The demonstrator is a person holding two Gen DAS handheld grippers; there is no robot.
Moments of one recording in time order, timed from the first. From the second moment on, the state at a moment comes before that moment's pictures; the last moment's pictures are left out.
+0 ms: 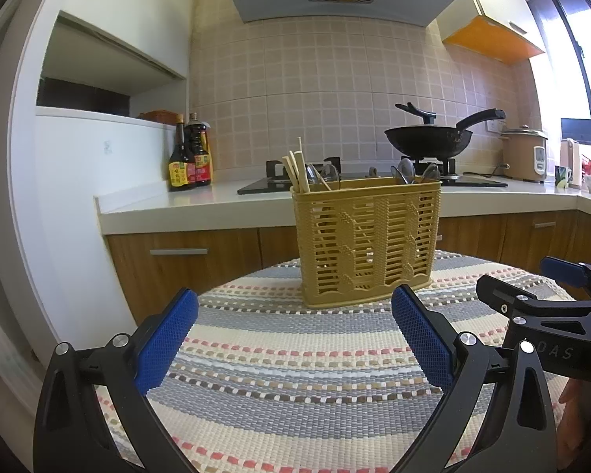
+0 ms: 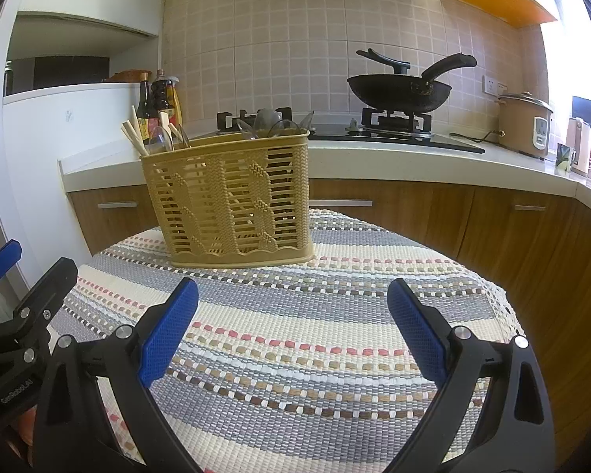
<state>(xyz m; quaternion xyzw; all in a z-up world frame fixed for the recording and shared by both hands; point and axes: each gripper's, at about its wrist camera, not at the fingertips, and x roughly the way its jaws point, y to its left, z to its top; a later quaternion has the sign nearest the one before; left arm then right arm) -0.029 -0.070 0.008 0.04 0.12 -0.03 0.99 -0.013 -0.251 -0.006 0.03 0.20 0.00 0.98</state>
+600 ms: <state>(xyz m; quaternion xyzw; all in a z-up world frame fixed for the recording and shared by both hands) -0.021 -0.062 0.008 0.02 0.14 -0.03 0.99 -0.011 -0.249 -0.007 0.03 0.21 0.00 0.98</state>
